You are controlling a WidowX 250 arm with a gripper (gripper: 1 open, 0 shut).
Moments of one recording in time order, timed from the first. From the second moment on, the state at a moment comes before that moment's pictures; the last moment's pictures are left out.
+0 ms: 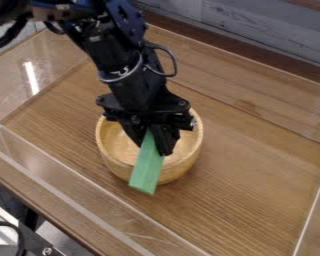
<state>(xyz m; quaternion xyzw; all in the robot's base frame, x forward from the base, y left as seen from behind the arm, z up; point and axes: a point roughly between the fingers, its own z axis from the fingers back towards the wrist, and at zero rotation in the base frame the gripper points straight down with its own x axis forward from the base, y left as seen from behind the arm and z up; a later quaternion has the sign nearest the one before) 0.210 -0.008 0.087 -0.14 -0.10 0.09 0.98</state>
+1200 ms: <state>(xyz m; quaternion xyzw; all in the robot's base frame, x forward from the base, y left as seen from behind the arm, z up) 0.211 -0.005 0.081 -0.14 -0.10 0.10 0.98</state>
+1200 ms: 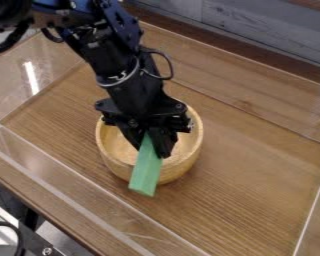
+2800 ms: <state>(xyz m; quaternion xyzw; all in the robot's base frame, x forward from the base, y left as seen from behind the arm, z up) 0.210 -0.003 0.077 -0.15 -0.09 0.12 0.98</state>
